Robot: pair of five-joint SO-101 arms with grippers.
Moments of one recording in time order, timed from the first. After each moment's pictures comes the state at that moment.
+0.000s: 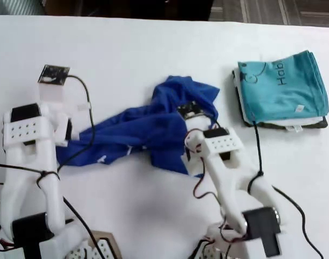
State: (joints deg) left arm -22.7 -16.3 29.8 69.8 -17.6; right arm -16.6 -9.5 46.5 59.4 12.9
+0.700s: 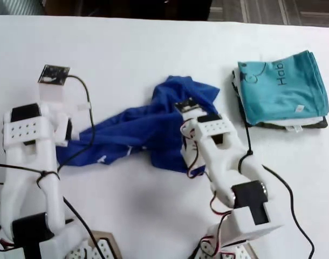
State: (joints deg) left arm -22.7 -16.3 29.8 69.8 -17.6; right arm -16.9 7.3 34.0 64.2 12.7
